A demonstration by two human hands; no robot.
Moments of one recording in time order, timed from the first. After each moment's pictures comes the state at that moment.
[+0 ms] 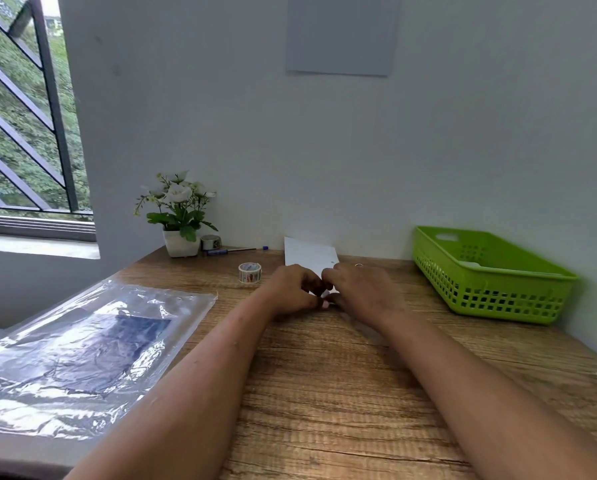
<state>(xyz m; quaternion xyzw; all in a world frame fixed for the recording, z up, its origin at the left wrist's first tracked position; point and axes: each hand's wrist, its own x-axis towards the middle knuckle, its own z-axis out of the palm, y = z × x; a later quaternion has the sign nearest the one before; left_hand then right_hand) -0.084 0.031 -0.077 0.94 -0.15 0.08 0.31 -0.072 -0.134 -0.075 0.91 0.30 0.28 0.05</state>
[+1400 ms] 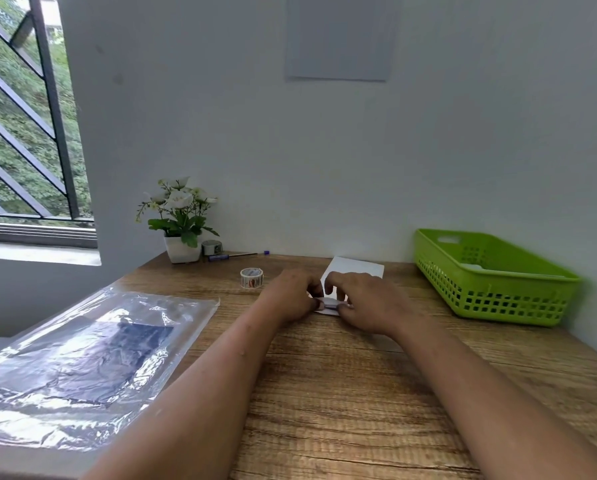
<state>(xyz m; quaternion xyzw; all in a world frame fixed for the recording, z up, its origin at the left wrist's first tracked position) -0.084 0.026 -0.078 0.96 -0.13 0.12 0.23 -0.084 -0.143 -0.072 0.93 0.31 0.18 -0.06</state>
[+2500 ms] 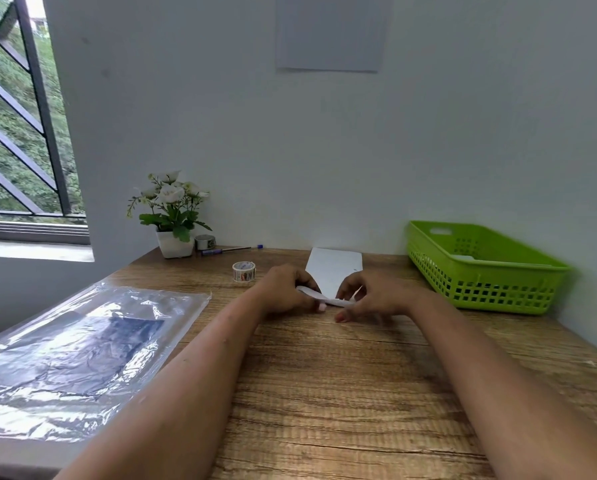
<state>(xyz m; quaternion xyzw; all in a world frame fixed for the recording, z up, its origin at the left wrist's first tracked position) -0.086 0.030 -0.076 0.94 -0.14 0.05 0.31 -0.076 -0.172 -0.060 0.95 0.24 -0.04 -0.21</state>
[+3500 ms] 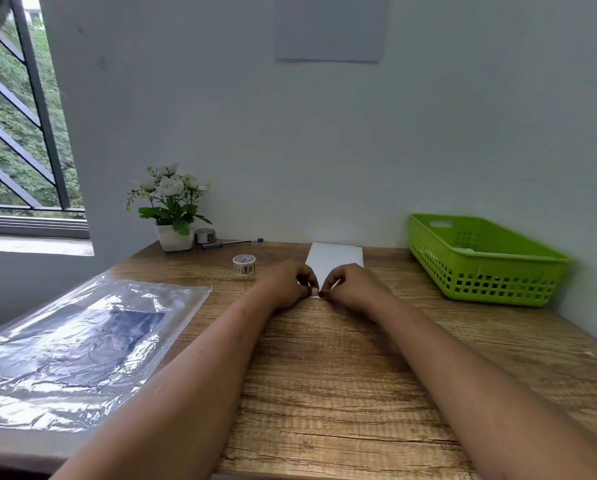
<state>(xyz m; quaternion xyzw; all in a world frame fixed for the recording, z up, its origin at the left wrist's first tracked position) -0.080 0.024 -0.086 0.95 -0.11 0.08 0.27 -0.067 -0.133 -0.086 0.95 0.11 0.04 -0.29</state>
